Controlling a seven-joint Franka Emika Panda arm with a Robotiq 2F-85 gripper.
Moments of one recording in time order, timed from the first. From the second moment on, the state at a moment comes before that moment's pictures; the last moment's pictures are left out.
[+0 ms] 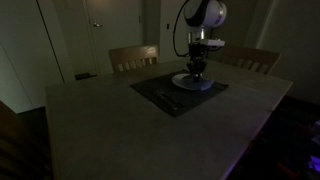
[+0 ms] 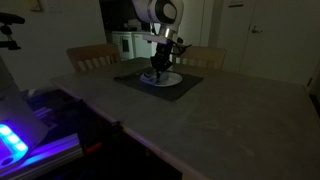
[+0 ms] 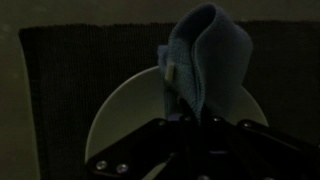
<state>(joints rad) -0.08 0.54 0.01 -1.95 0.07 2.17 -0.11</state>
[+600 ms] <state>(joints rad) 0.02 0.55 -0.09 -1.95 -0.13 2.18 0.23</state>
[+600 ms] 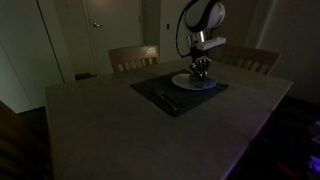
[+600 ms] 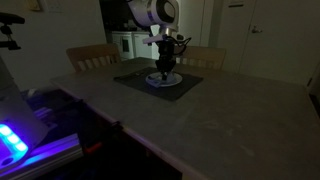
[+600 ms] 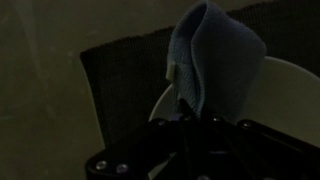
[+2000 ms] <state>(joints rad) 0.01 0.60 -0.01 -1.91 0.05 2.48 0.18</state>
